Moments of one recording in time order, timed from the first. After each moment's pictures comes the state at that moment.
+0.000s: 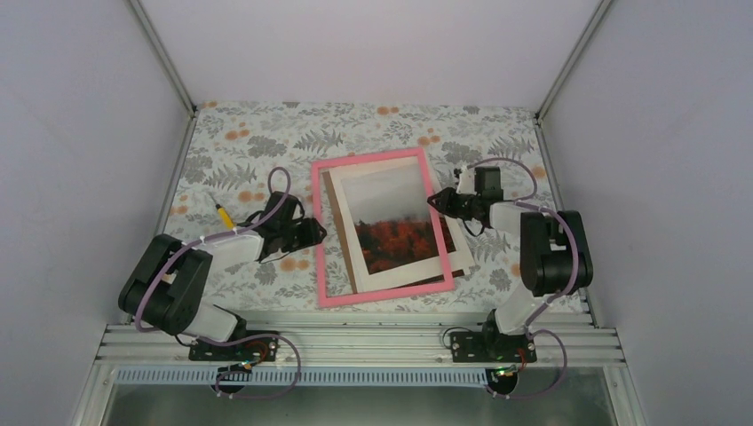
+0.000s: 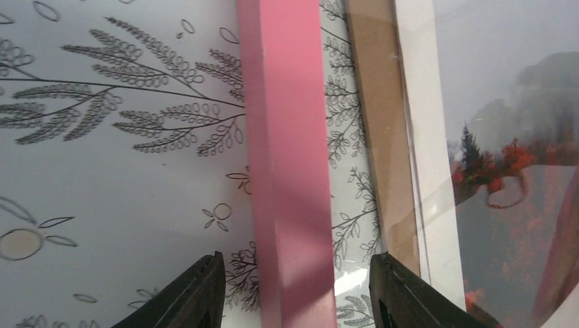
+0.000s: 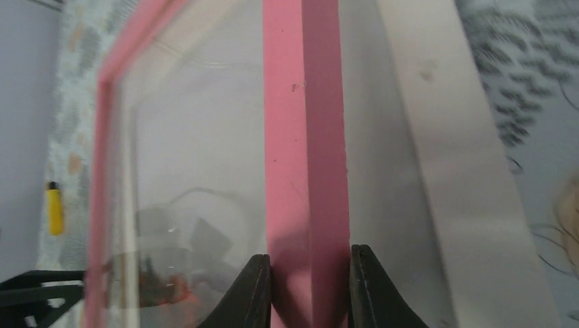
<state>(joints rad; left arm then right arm) -0.41 1.45 0.56 -0.05 0.26 -0.69 0.07 1.67 0.77 0.06 -0.62 0.42</state>
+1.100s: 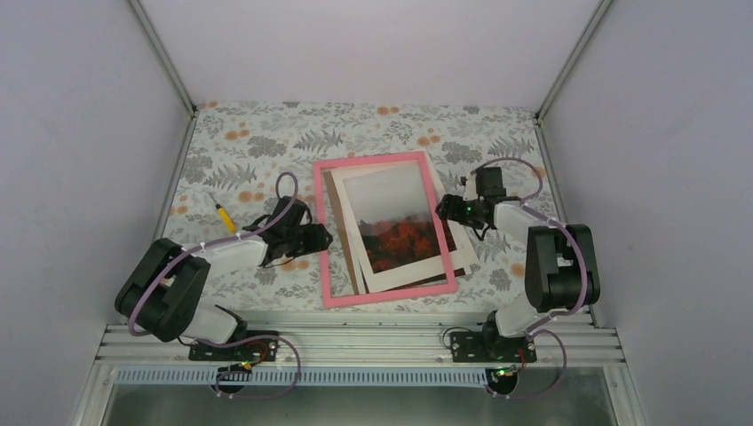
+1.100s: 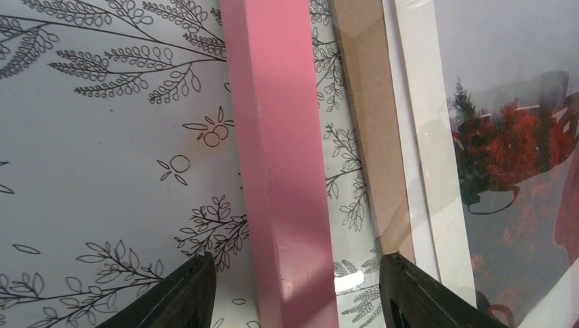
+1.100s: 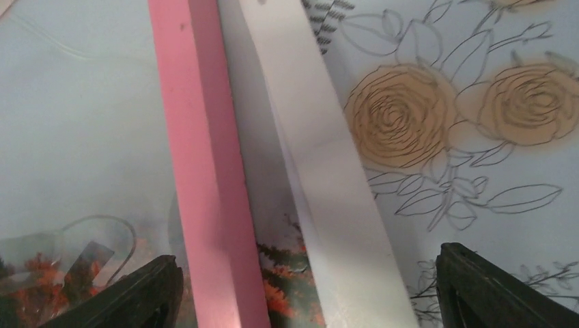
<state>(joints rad) -0.50 1.42 0.55 -0.09 0.21 -0.71 0.07 1.58 0.80 -0.26 -0.30 0.28</state>
